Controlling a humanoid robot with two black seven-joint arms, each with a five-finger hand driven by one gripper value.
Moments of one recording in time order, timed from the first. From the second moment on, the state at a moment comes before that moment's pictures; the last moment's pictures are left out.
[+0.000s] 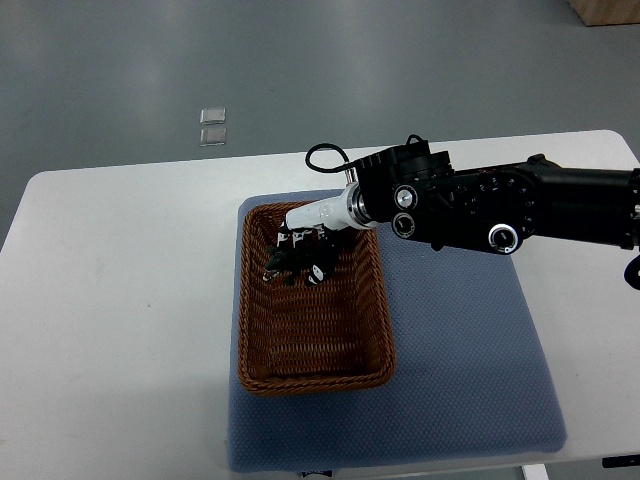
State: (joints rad) left arm -0.04 0.00 -0.09 -0.16 0.04 -0.02 0.10; right arm 1.35 -0.12 -0.12 1.07 -0.97 0.30 -0.22
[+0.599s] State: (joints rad) left arm -0.04 0.00 -0.09 -0.16 0.04 -0.02 0.10; right arm 1.32 -0.12 -0.11 1.05 -0.98 0.29 -0.22
